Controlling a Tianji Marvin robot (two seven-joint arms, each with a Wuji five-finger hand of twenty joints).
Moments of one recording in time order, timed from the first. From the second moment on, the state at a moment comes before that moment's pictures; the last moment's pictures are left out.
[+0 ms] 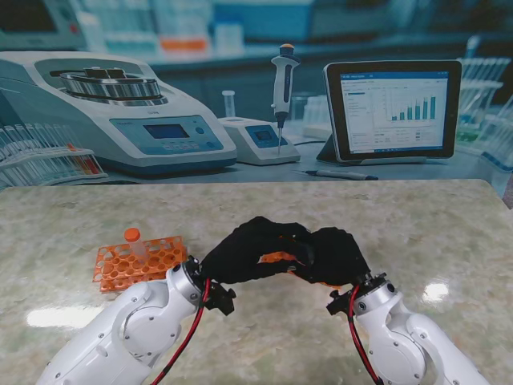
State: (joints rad) left arm 1.49 -1.13 -0.99 -1.72 0.62 -0.64 0.18; right arm -1.78 -1.13 1.28 -1.86 -0.79 -0.34 -0.31; left_hand 1.15 -0.34 0.19 -0.04 0.58 -0.17 0.63 0.56 0.60 0.04 0.20 0.48 0.56 0.11 0.37 1.15 0.24 0.27 0.95 0.70; right_hand 0.59 -0.68 0.80 -0.02 1.10 -0.26 1.26 1.45 1.39 -0.15 0.96 0.91 1.30 -0.15 1.41 0.89 1.13 -0.03 1.69 0.75
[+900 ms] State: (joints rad) left arm 1.47 -1.12 -0.97 -1.73 0.53 -0.61 0.10; right arm -1.80 -1.12 1.30 -1.85 -0.79 -0.40 -0.32; left_hand 1.14 -0.34 0.20 -0.11 0.54 -0.20 0.89 0.89 0.59 0.03 0.12 1.00 0.80 -0.08 1.03 1.20 0.61 0.19 1.38 0.87; right_hand 0.57 -0.62 0.74 -0.04 1.04 -0.22 1.25 1.45 1.39 -0.14 0.92 0.91 1.30 -0.15 1.41 0.89 1.13 -0.03 1.69 0.75
